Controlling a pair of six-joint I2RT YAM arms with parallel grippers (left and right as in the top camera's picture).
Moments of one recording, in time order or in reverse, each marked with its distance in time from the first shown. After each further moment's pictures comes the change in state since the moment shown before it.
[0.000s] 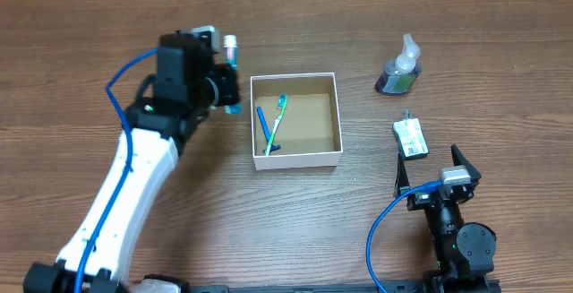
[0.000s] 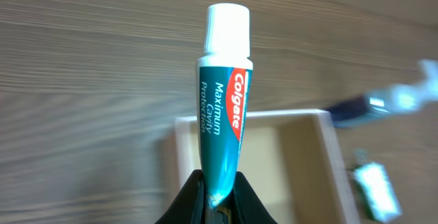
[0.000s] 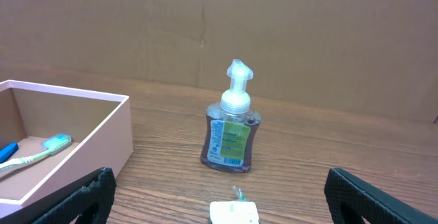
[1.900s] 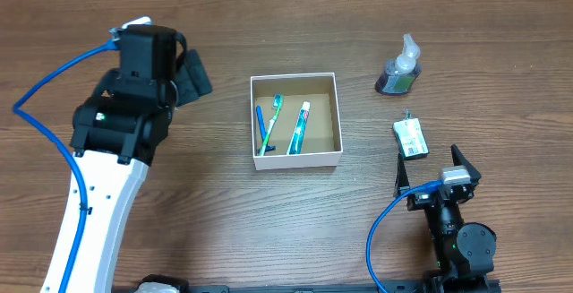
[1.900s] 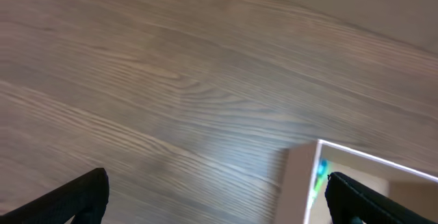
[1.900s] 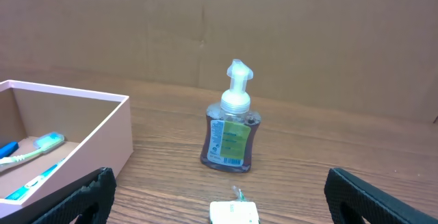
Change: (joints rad) left arm 0.045 -0.098 0.298 -0.520 -0.497 -0.104; right arm 0.000 0.000 0.000 0.001 0.000 0.000
